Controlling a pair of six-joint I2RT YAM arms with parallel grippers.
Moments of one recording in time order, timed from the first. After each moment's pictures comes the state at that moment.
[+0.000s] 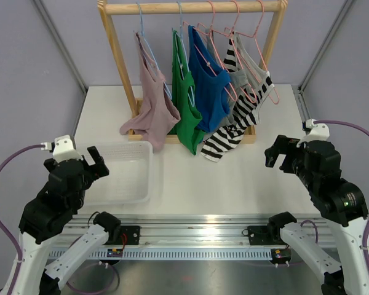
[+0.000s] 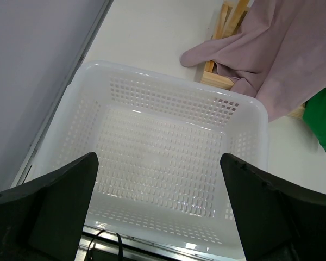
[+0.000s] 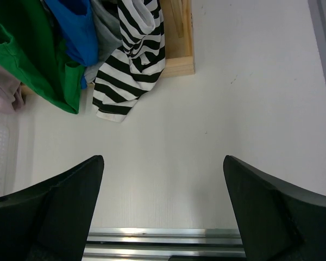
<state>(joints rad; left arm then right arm) -0.49 0.51 1.12 -1.11 -0.66 -0.42 0.33 0.67 1.21 -1.02 0.22 0.34</state>
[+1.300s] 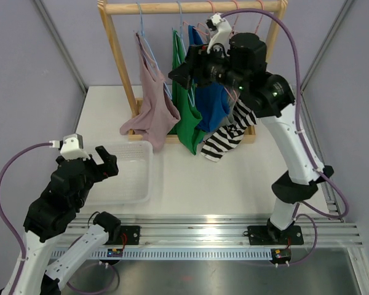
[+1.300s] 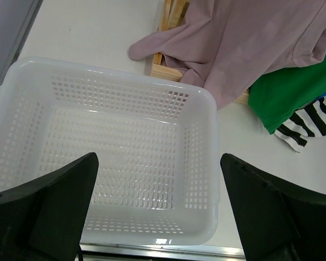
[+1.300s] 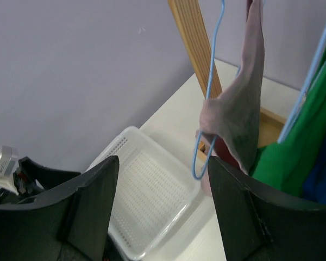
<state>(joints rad) -0.49 0.49 1.09 -1.02 -0.47 -0.46 0.69 1.75 2.44 -0.80 -0.22 0.39</state>
